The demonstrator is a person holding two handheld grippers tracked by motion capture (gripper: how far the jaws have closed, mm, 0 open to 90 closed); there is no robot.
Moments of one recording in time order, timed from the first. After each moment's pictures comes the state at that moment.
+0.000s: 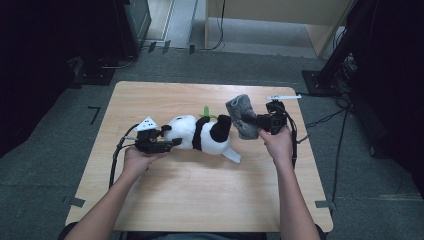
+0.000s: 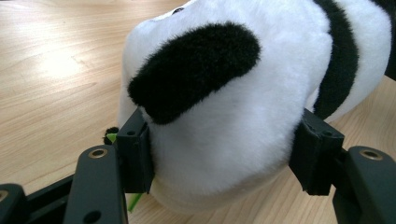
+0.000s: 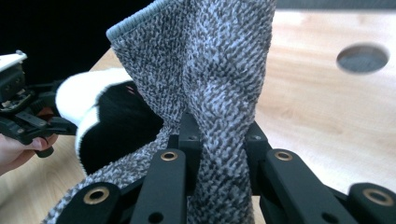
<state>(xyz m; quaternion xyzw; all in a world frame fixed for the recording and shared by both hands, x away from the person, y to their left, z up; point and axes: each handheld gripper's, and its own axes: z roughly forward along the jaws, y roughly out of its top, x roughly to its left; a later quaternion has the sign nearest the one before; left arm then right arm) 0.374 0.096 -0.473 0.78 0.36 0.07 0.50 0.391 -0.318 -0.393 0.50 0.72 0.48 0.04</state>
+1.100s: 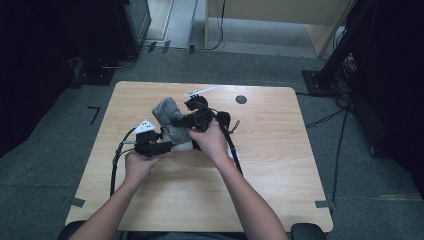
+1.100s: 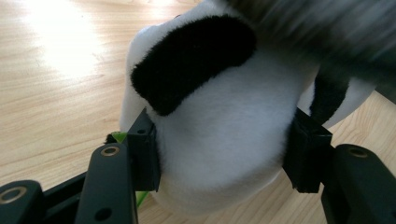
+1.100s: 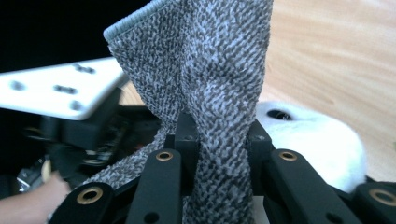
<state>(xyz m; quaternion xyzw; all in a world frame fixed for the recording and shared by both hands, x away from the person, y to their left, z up) 0.359 0.093 -0.469 0.76 0.41 0.08 0.51 0.400 -0.106 -0.377 0.41 0.80 0.44 -0.03</state>
